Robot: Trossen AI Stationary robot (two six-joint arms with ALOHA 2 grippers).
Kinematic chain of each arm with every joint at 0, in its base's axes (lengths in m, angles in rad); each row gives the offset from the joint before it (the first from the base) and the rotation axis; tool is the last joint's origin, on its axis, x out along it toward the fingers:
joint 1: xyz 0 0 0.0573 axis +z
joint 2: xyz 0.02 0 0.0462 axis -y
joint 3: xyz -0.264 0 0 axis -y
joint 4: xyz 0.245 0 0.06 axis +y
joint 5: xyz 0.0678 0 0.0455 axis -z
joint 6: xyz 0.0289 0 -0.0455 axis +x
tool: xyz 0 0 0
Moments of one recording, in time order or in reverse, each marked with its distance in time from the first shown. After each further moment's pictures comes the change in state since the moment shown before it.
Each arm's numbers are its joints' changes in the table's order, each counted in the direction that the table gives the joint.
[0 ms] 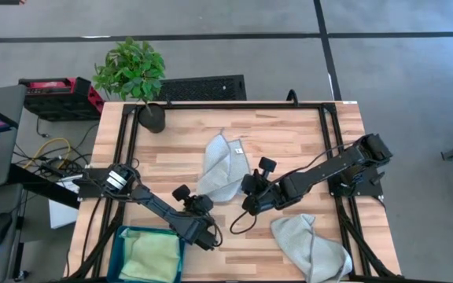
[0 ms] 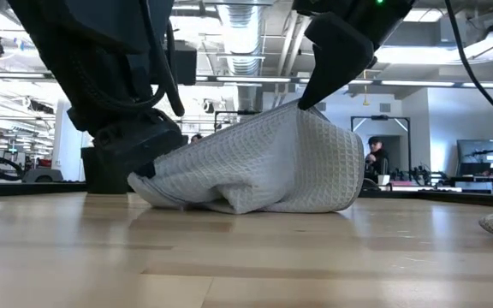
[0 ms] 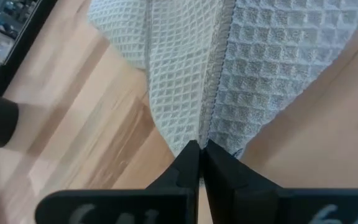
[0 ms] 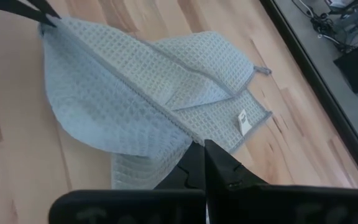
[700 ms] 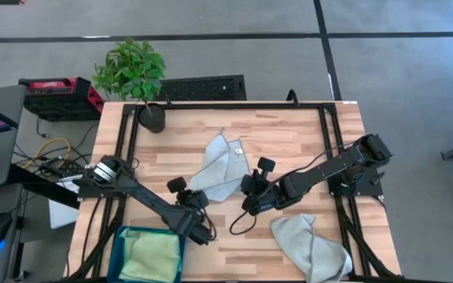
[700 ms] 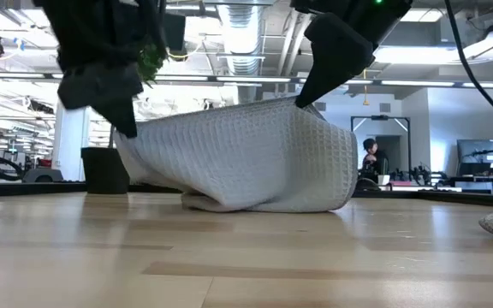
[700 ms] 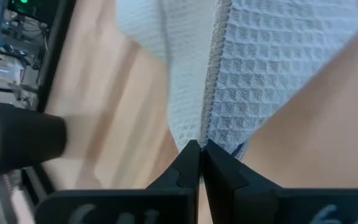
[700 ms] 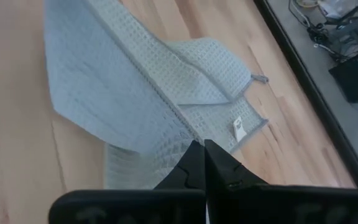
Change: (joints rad) left arm 0.019 0.155 -0.002 0.163 0.085 0.212; right arm -0.004 0.000 0.001 -0.009 0.015 -0.045
